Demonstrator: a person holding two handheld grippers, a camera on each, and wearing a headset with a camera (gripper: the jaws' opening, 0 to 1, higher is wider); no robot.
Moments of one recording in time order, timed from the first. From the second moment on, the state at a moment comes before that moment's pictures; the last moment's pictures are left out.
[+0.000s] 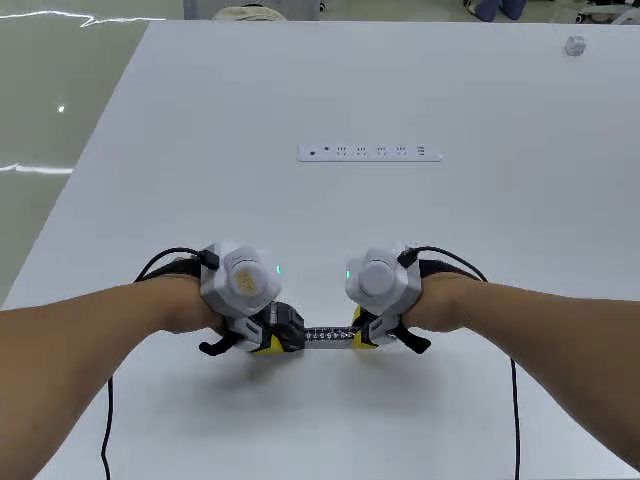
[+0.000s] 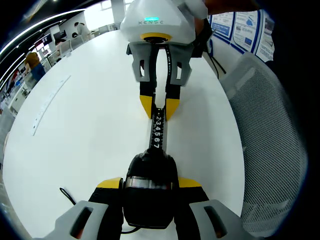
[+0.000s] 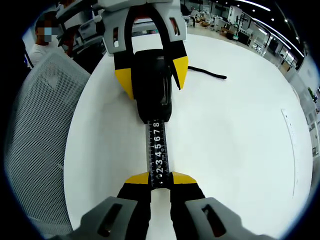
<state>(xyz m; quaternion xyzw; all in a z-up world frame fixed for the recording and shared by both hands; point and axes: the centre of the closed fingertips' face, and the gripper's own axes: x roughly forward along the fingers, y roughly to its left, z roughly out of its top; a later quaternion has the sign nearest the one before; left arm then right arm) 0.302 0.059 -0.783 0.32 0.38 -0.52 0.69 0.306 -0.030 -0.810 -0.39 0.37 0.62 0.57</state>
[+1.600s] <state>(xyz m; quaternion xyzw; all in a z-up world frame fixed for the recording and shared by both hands) 0.303 0.058 -0.782 0.32 0.38 -0.52 0.70 0.309 -0.059 -0.809 -0.38 0.38 0.61 0.58</state>
